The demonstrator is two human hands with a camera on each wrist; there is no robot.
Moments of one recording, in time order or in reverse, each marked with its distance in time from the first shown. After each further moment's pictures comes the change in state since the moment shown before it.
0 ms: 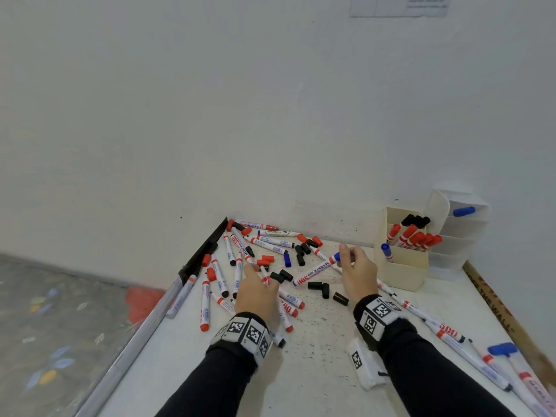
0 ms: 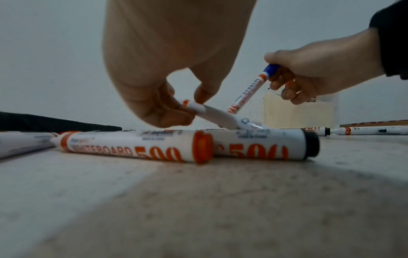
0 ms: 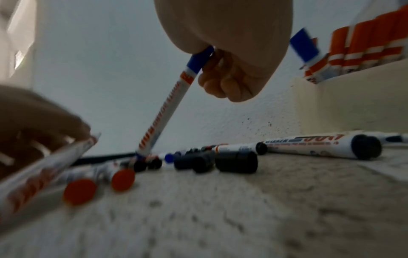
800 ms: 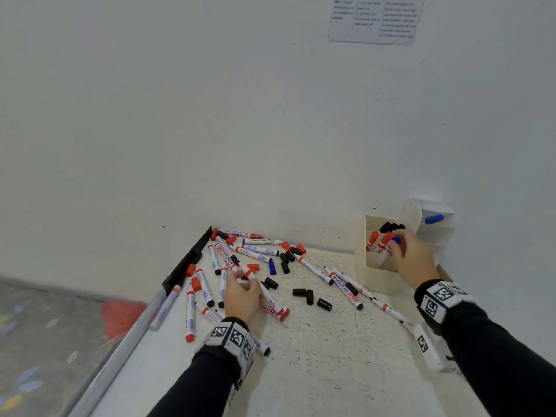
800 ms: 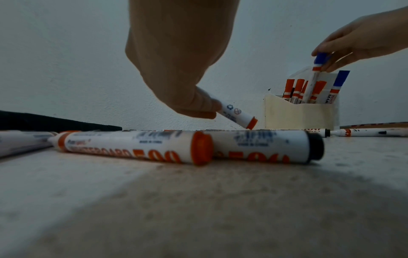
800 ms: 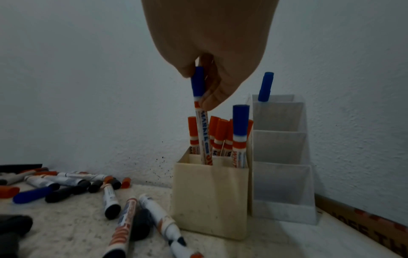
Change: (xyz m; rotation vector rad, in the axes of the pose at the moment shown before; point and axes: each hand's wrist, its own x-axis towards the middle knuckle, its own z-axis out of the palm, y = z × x) left_hand 0.011 -0.004 0.004 -0.506 -0.019 -0.062; right_hand 0.047 0.014 -0.124 -0.288 0.115 -0.138
